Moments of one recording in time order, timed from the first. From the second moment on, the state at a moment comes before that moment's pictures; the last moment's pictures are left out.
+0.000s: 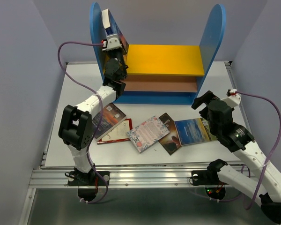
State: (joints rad) left arm -0.47 1.79 1.42 0.96 -0.63 0.13; right arm 0.56 0.77 0.90 -0.56 0.69 0.82
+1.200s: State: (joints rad) left arm -0.58 1.57 1.21 0.85 -0.81 0.04; right arm 0.56 0.71 0.87 -0.55 0.63 0.83
